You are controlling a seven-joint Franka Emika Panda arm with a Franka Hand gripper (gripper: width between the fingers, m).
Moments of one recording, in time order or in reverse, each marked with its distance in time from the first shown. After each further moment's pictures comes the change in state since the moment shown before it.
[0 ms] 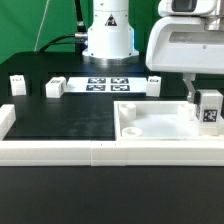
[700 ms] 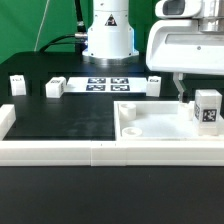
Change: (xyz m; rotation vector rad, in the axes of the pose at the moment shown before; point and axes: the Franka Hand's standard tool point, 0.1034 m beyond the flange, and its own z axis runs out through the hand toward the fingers) arm -0.001 -0.002 0.001 0.016 -0.009 0.265
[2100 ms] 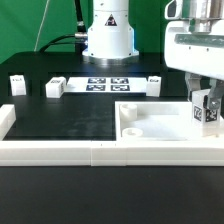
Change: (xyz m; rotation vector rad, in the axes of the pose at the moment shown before) arm 0.002 0.014 0.001 -0.022 -0.020 0.983
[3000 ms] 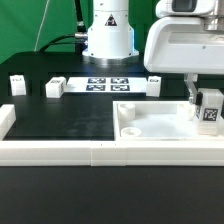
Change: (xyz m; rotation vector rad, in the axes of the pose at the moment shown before) arm -0.006 -0.007 -0.001 0.043 0.043 -1.065
